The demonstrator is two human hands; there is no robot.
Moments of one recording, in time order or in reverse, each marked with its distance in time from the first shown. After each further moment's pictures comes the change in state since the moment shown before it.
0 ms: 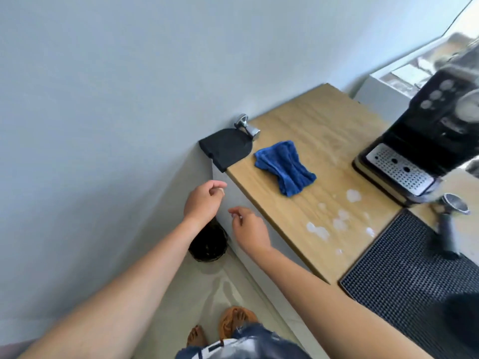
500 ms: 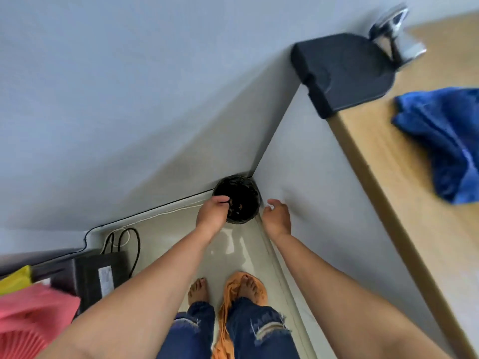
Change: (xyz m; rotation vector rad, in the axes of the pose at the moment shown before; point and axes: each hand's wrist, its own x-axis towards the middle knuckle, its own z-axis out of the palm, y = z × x) left_hand 0.059 -0.272 0.077 -0.313 0.043 -0.633; right_hand 0.112 0.144 0.217 -0.033 -0.225 0.461
